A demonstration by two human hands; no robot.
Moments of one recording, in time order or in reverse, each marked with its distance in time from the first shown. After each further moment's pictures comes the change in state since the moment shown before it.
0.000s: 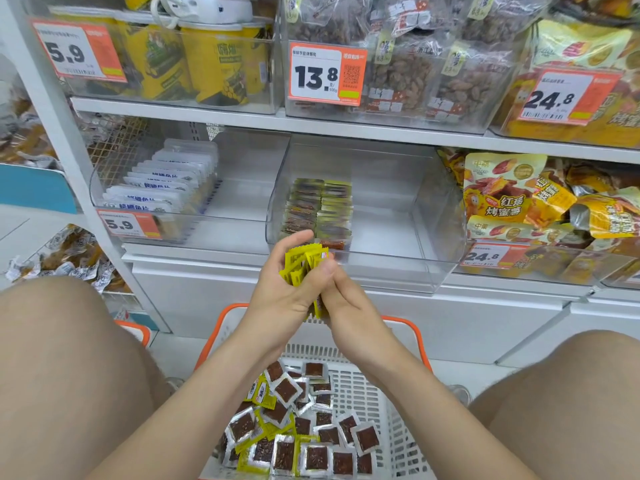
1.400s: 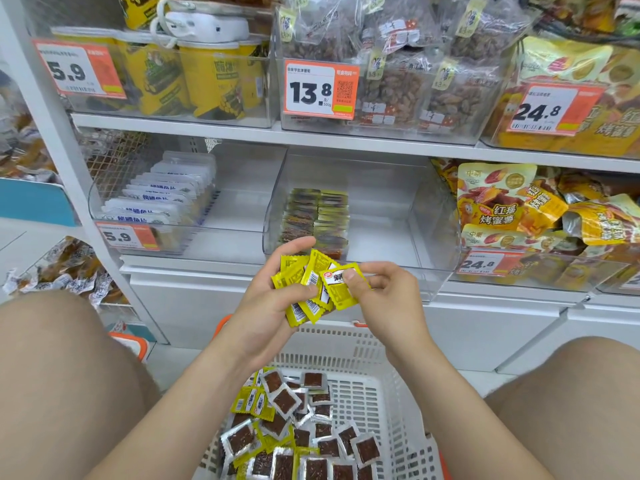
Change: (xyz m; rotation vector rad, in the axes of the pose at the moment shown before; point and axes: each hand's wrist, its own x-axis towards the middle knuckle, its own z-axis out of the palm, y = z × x) left_hand 0.001 0.017 -0.011 -0.200 -0.175 -0.150; right_hand 0.013 -0.006 -0.047 -0.069 0.431 0.031
